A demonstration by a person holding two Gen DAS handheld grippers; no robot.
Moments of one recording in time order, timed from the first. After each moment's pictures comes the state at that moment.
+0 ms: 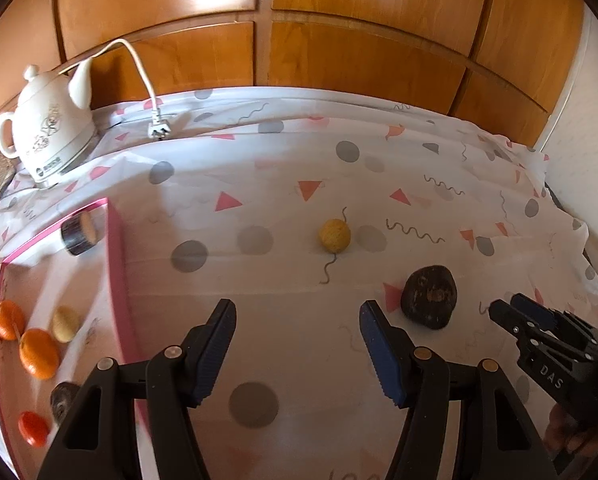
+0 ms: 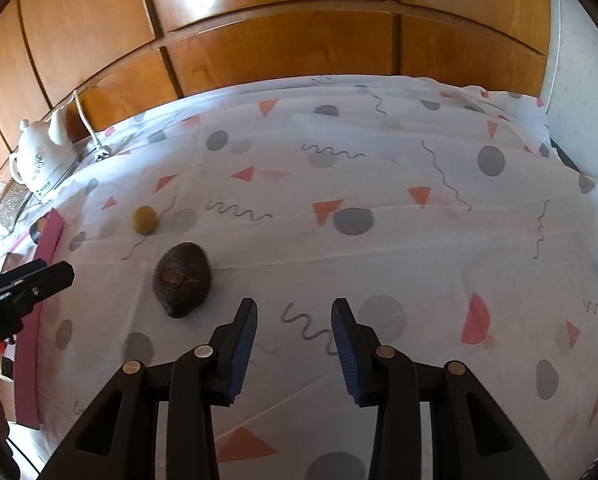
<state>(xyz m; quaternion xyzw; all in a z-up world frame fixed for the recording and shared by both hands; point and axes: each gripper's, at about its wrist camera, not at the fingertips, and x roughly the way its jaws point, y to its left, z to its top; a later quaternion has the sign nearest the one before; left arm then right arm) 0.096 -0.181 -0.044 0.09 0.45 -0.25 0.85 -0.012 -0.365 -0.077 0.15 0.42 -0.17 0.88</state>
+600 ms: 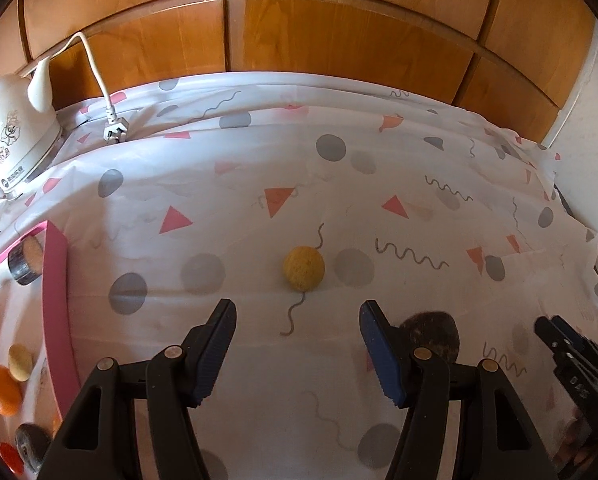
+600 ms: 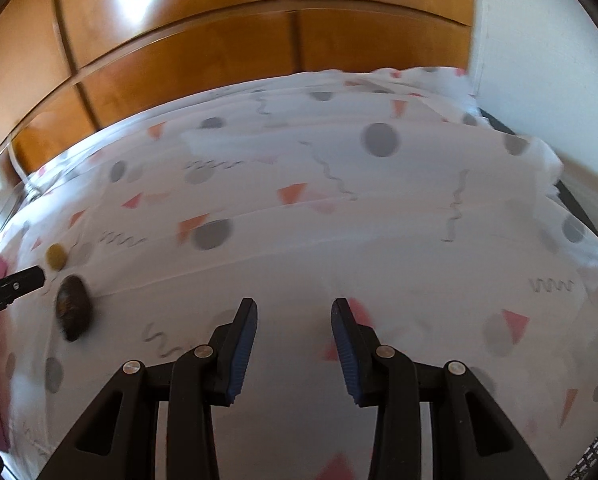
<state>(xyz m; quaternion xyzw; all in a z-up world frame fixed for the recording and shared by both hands) 0.128 -0.232 -0.065 0.09 0.47 -0.25 0.84 -0.048 -0.432 -0.087 0.18 0.40 -0.27 0.86</state>
